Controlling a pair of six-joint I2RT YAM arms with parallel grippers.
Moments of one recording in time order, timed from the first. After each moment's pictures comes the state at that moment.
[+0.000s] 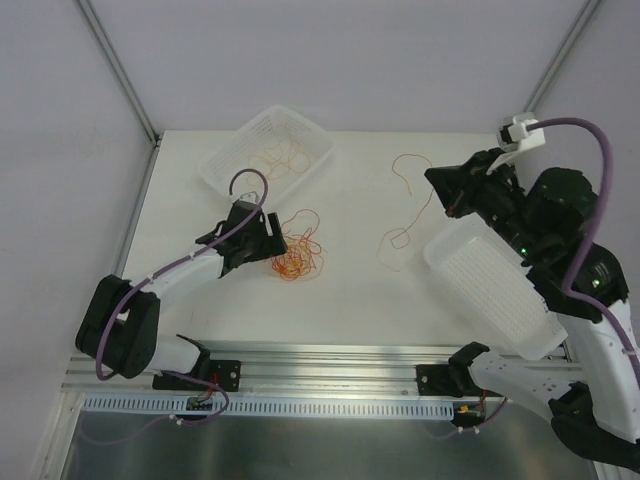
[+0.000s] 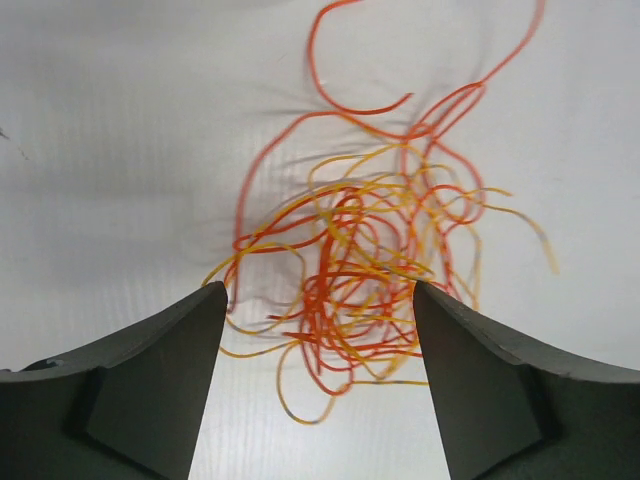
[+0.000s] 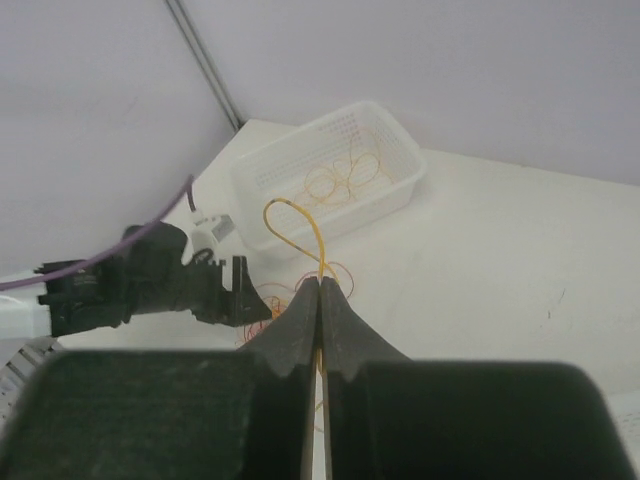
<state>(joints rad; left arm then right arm) -0.44 1.40 0.73 -0.19 -0.08 -0.63 0.59 0.94 1.61 -0.70 0.05 0.25</state>
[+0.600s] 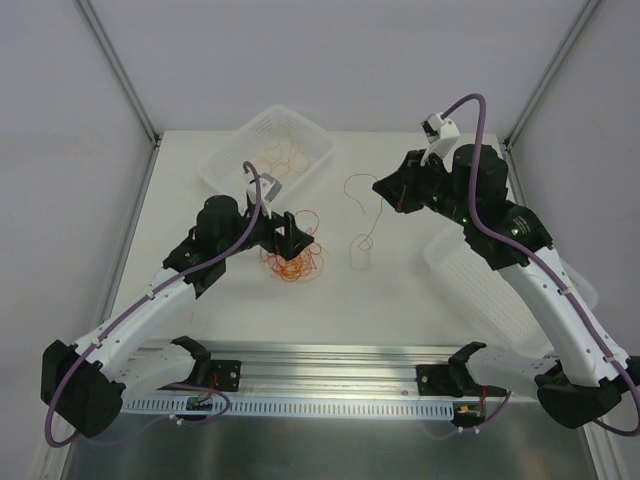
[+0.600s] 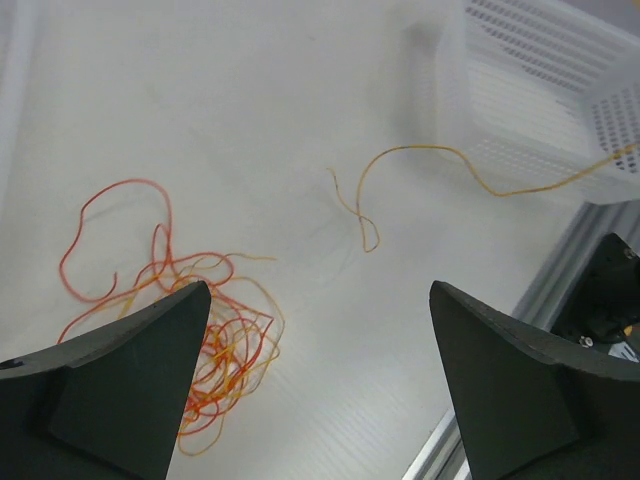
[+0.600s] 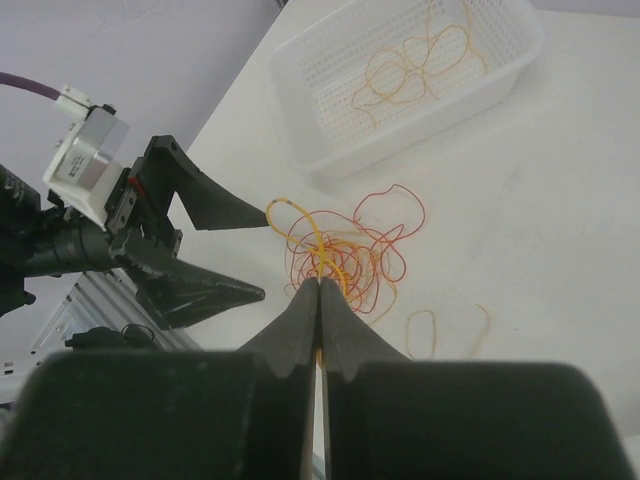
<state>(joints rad) -0.51 1.02 0.78 -0.08 0.32 -0.25 0.59 1.12 1.46 -0.60 -0.14 0.38</state>
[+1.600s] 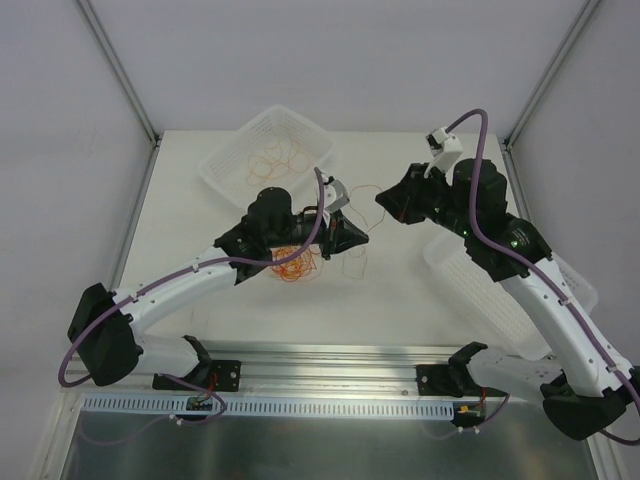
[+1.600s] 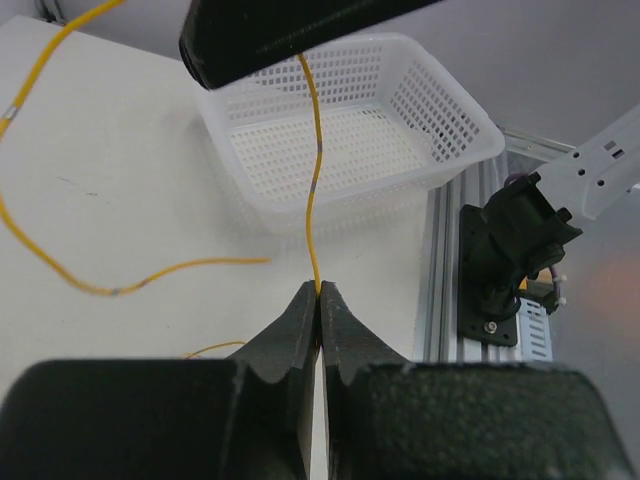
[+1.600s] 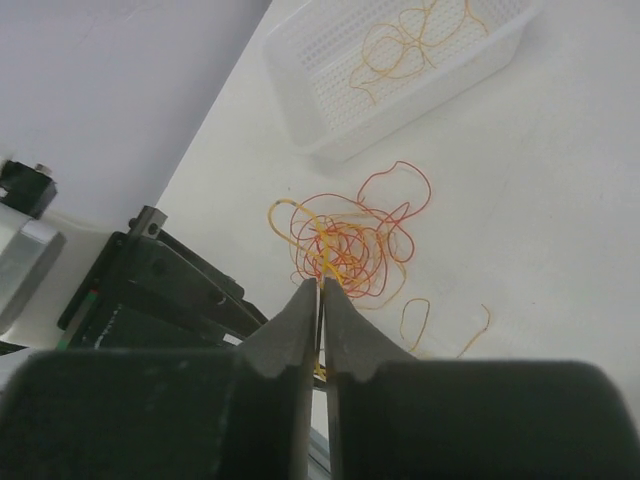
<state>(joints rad) -0.83 1.30 0.99 0.22 0.55 -0.12 0.59 1.07 1.35 -0.57 -0.14 0.45</state>
